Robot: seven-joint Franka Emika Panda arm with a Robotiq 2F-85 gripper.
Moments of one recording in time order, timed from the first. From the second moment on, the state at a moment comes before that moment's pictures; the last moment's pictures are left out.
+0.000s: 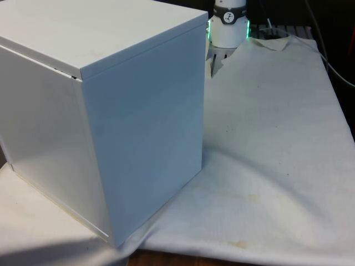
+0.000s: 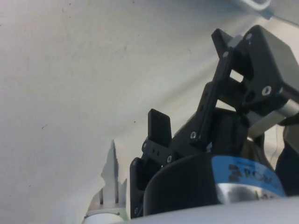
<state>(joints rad) 0.41 -0.16 -0.55 -2.16 -0.23 2.27 -1.08</state>
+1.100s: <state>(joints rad) 0.40 -0.11 -0.57 -2.20 -0.38 2.45 -0.99</state>
